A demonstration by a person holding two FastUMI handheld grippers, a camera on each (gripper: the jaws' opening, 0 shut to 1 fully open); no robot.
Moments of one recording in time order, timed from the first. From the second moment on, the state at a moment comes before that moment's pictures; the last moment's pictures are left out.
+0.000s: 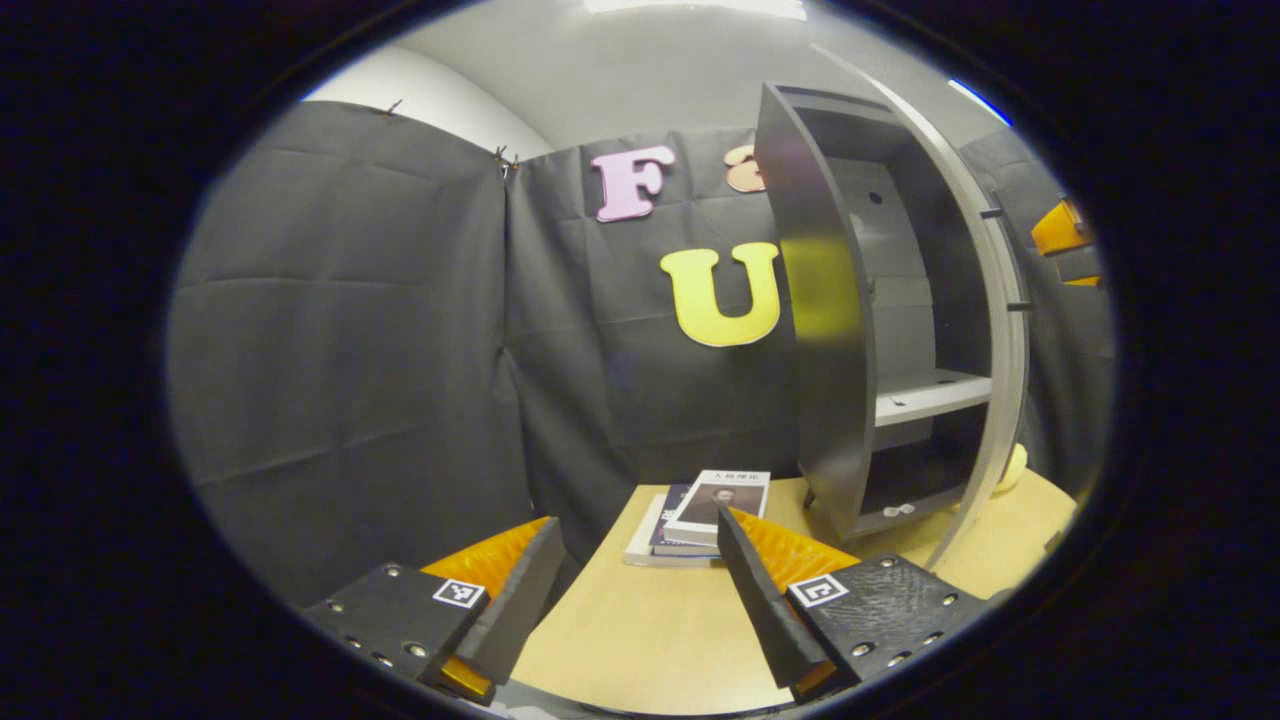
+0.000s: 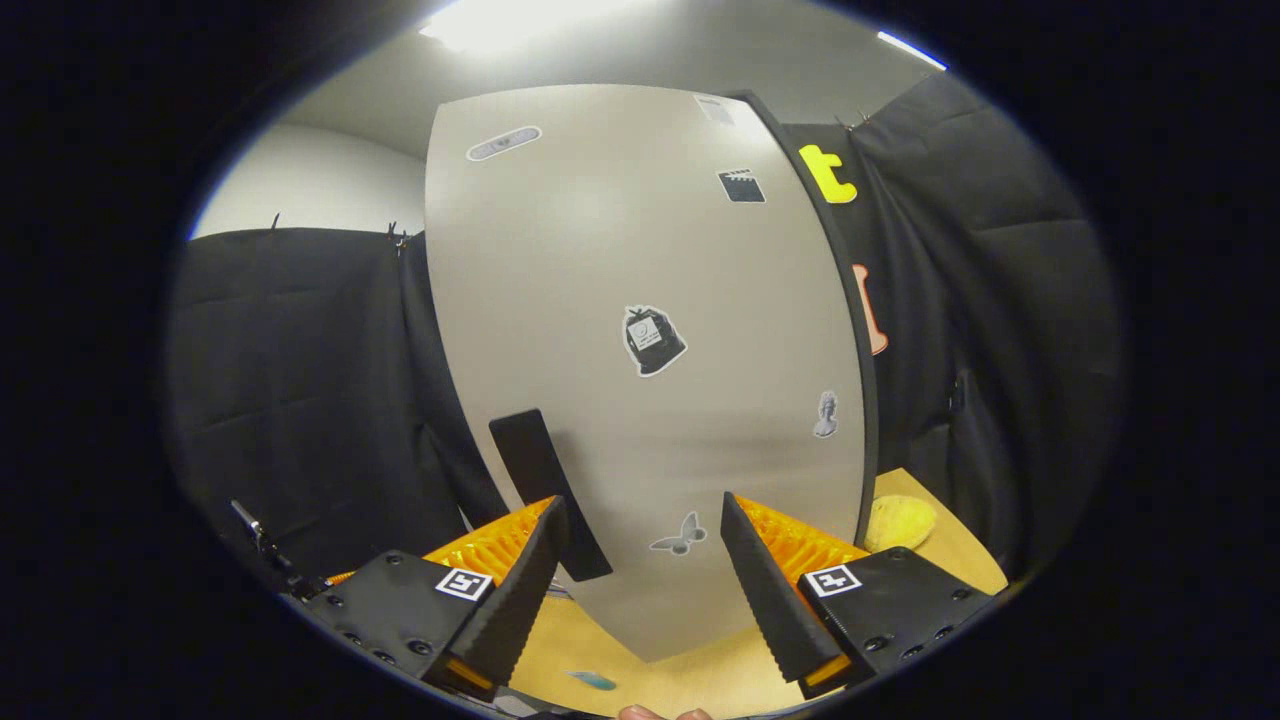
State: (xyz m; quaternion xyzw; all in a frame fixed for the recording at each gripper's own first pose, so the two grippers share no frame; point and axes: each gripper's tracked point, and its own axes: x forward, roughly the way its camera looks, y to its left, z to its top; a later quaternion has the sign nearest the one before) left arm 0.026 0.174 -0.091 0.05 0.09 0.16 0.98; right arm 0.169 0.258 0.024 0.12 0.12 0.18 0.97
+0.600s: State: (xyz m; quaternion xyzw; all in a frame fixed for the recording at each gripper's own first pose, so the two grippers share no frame) left arm 0.095 0.088 -0.036 0.04 0.05 0.08 0.99; right arm 0.149 0.132 0.013 0.08 0.10 0.04 0.99
